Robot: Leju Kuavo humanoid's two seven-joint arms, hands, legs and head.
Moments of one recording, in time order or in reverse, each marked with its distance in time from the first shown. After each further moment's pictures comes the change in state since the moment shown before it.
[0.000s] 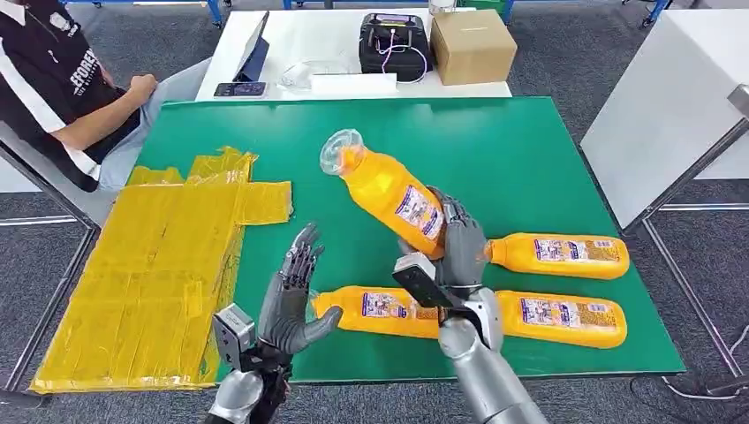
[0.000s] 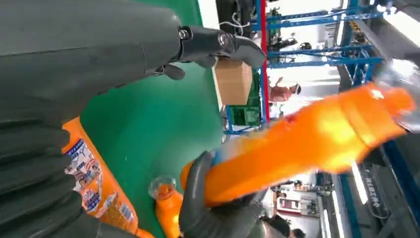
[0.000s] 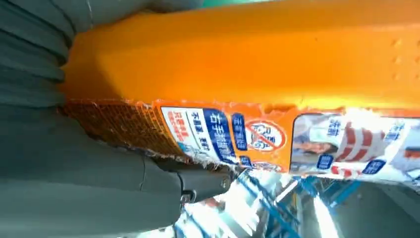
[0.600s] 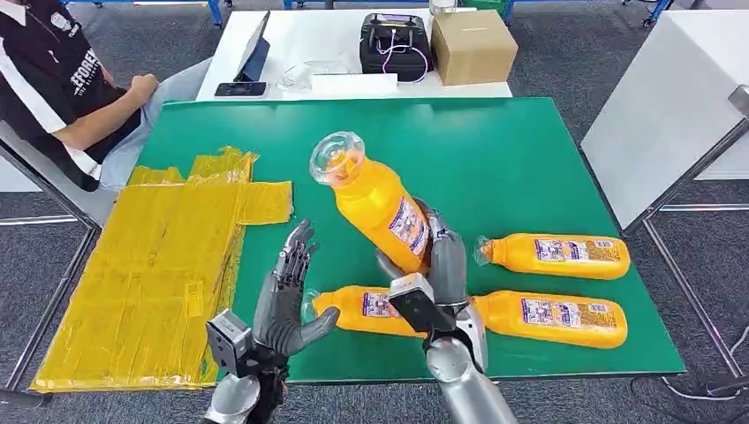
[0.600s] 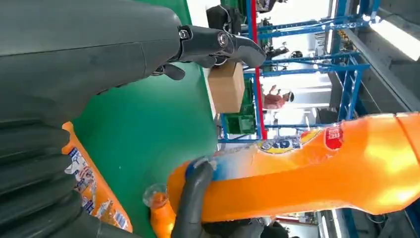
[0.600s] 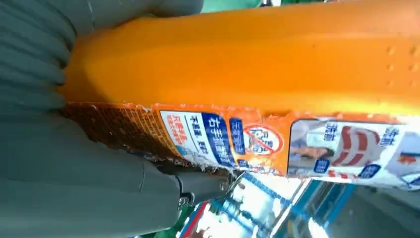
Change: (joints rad) left arm 0.024 -0.003 0.000 -0.053 -0.022 0.020 0.000; right arm 0.099 0.047 0.047 -0.152 -0.078 0.146 -0.028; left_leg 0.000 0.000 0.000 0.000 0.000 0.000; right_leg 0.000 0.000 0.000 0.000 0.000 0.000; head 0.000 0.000
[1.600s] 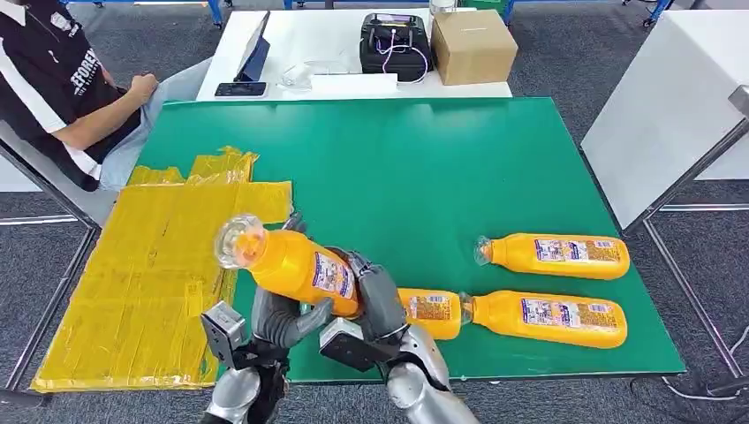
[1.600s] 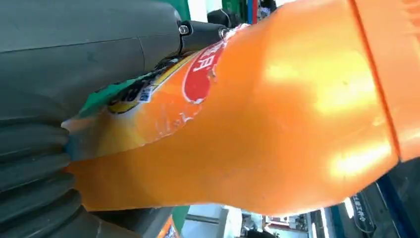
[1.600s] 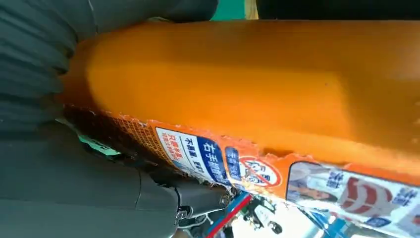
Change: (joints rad) left arm -0.024 -0.009 0.001 0.023 0.029 0.001 0.000; right arm -0.032 0.036 0.190 0.245 0.089 0.100 -0.018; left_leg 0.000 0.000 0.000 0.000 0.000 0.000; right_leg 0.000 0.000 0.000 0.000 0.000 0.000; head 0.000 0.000
